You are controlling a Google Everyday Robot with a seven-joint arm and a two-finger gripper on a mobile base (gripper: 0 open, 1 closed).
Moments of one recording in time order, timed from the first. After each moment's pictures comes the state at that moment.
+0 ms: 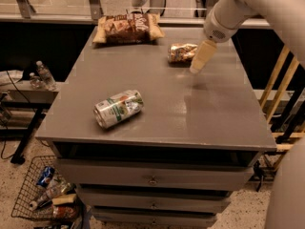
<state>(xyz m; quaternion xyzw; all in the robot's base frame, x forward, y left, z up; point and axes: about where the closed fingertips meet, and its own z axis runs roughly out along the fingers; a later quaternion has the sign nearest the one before) 0.722 -0.168 0.895 -0.56 0.78 -0.05 0.28</state>
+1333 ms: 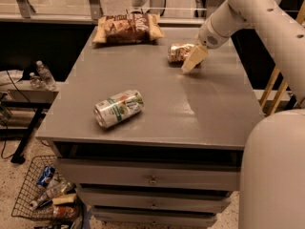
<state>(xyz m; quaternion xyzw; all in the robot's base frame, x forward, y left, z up) 0.761 -0.150 0.856 -0.55 0.78 0.04 0.30</state>
